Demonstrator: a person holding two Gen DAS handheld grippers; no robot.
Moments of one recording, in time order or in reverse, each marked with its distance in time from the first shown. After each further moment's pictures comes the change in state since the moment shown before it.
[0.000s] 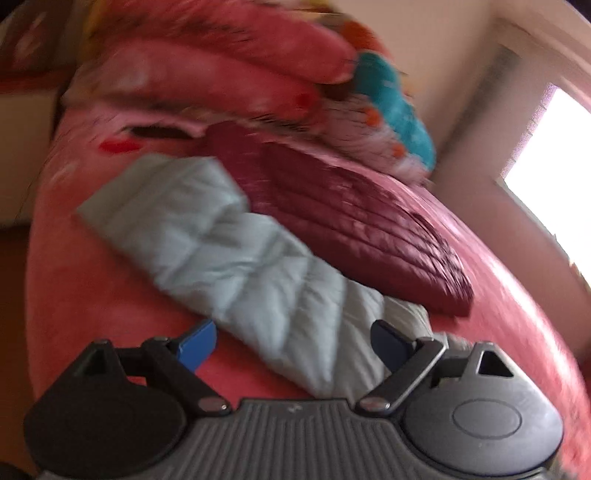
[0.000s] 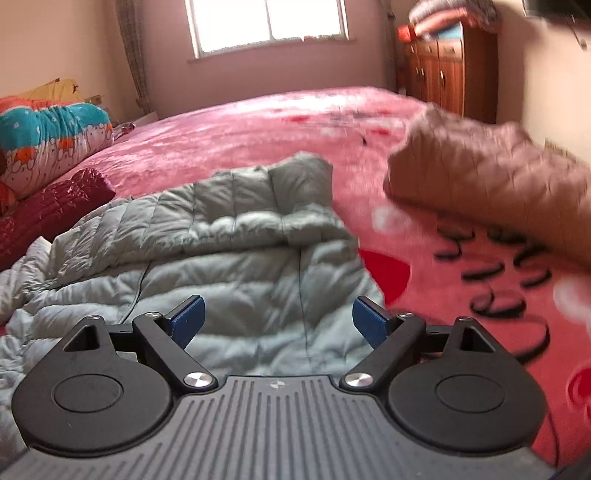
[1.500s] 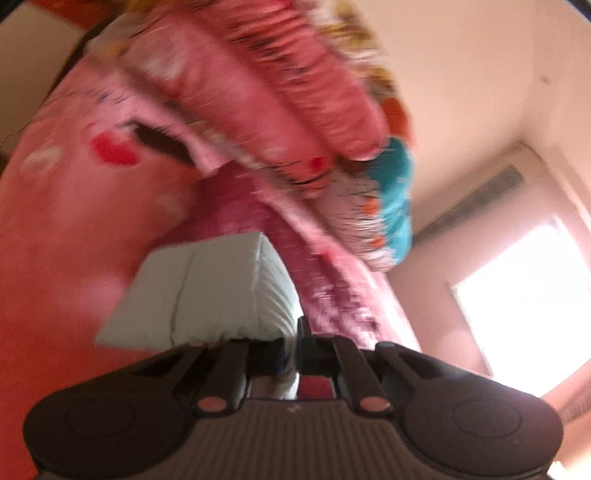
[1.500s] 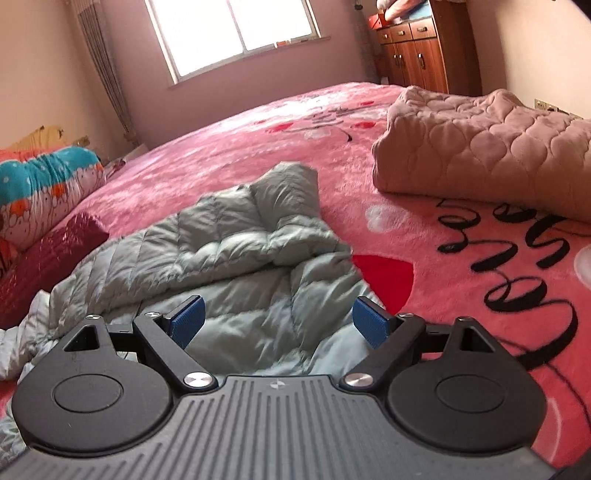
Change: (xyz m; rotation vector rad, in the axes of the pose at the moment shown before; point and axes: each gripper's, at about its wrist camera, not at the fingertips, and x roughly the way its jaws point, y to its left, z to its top) left arm 0.025 0.030 0.084 -0.306 -0.109 -0.247; right arm 0.020 -0.021 0.002 0.138 -0.064 0.037
